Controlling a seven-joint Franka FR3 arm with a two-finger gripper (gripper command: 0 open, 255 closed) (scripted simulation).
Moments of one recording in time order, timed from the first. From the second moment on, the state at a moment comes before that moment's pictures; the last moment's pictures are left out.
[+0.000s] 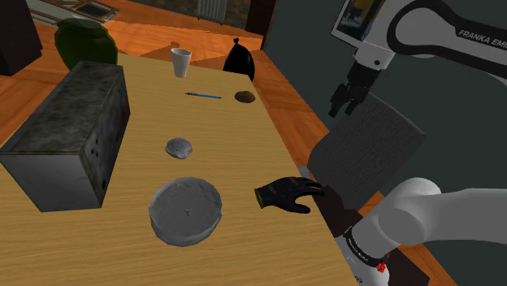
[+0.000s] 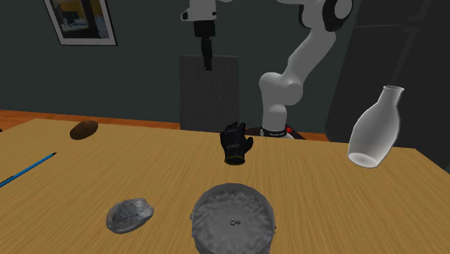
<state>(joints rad) 0.00 -0.74 -0.06 -2.34 -0.02 1.56 0.05</state>
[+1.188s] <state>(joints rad) 0.06 -0.37 0.17 -2.28 0.25 1.82 0.51</state>
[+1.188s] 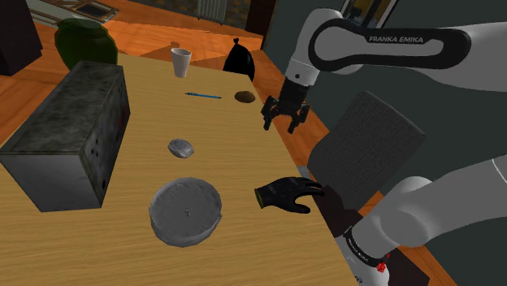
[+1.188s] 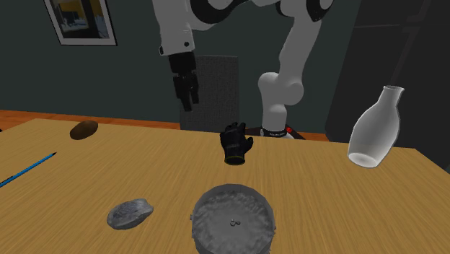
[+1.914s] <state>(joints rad) 0.10 0.01 0.26 -2.05 0.32 1.99 0.77</state>
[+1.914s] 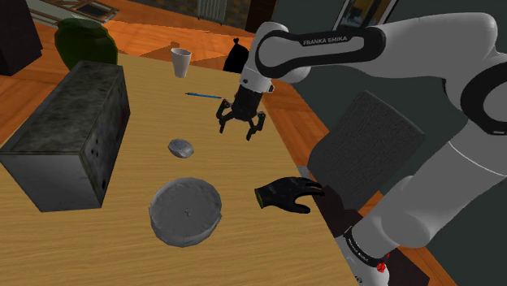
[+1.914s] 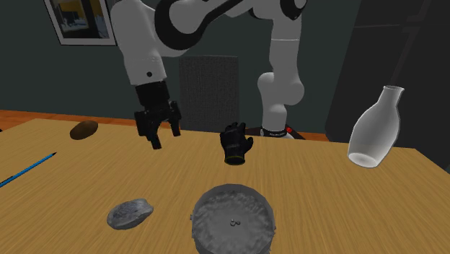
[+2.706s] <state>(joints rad) 0.19 0.47 0.27 -1.61 0.32 2.06 1.05</state>
